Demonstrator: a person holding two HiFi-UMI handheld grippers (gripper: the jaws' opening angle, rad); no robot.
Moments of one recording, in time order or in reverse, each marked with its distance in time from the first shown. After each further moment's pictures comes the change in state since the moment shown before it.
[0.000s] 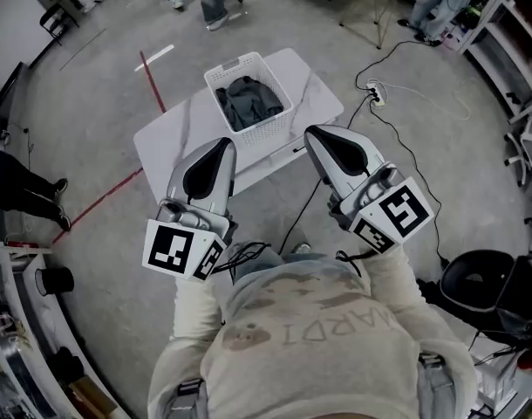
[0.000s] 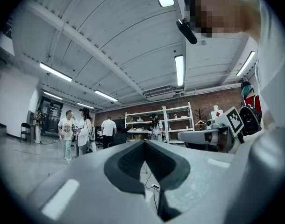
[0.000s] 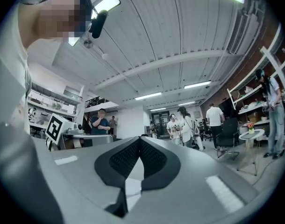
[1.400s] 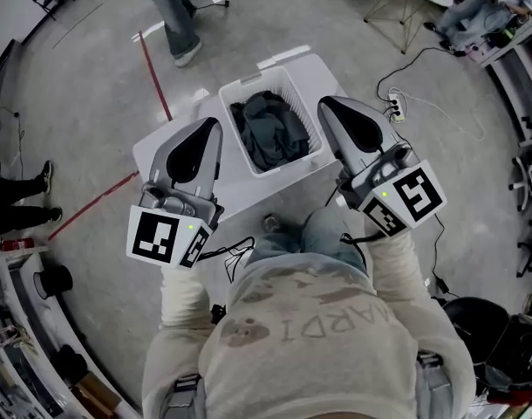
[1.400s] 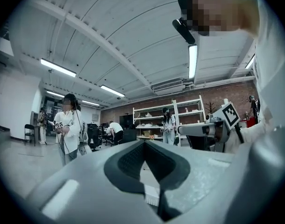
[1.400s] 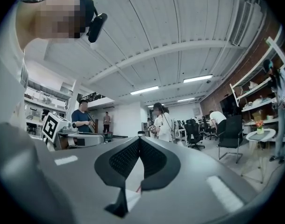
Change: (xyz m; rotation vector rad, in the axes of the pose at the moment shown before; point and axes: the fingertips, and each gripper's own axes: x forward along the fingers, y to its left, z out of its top) left arm 0.145 0.229 -0.034 0.019 0.056 0.052; right arm 0.231 -0.154 -0.022 0.002 0.042 -0.016
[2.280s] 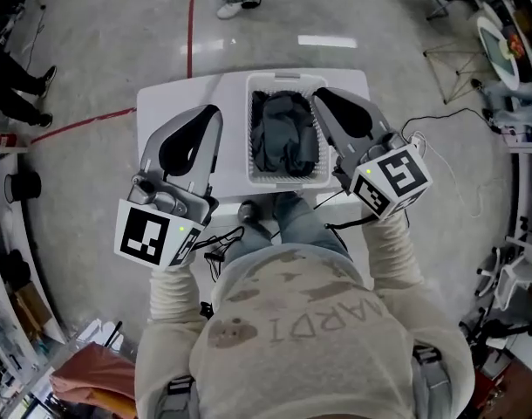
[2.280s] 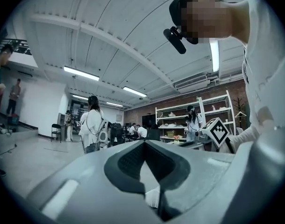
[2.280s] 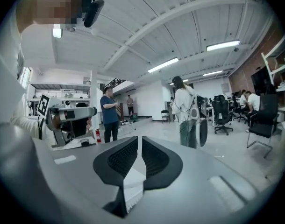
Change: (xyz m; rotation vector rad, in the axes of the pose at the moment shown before) left arm 0.044 0.083 -0.022 -0.043 -0.009 0.296; right arm 0.154 -0.064 -0.090 0.005 0.270 0.340
